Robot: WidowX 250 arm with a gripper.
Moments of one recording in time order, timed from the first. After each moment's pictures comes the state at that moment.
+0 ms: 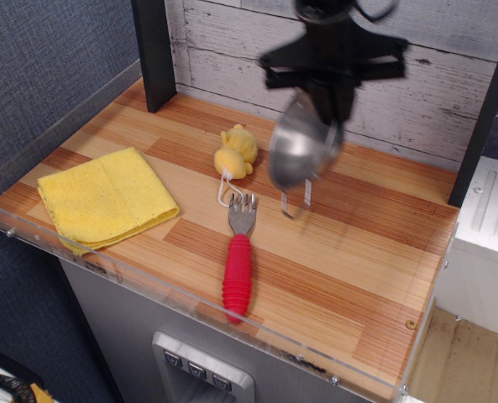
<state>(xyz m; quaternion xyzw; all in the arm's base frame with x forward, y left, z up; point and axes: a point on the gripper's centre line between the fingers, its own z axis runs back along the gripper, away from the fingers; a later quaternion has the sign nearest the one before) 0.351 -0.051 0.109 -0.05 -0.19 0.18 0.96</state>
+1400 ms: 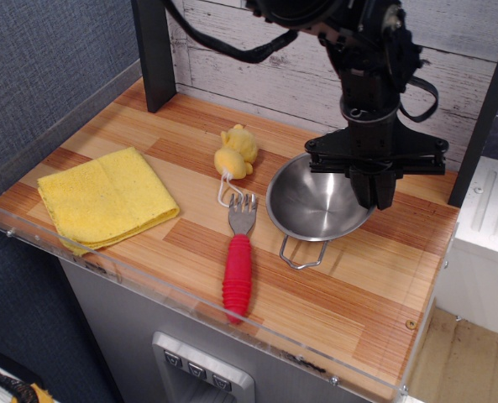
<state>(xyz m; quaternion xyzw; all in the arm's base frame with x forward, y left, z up) 0.339 -0.082 0.042 -0.09 -0.12 0.13 0.98</state>
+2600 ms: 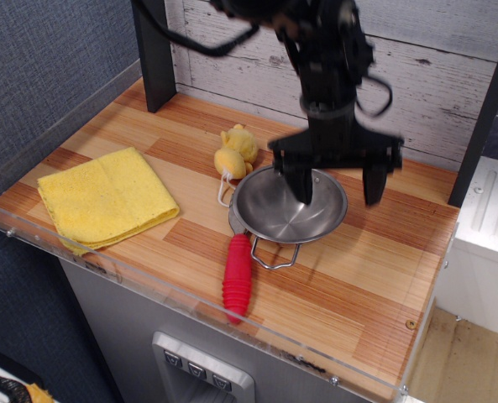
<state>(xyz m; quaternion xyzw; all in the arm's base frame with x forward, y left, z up) 0.340 -0.051 0.055 -0.08 -0.12 0.16 0.98</state>
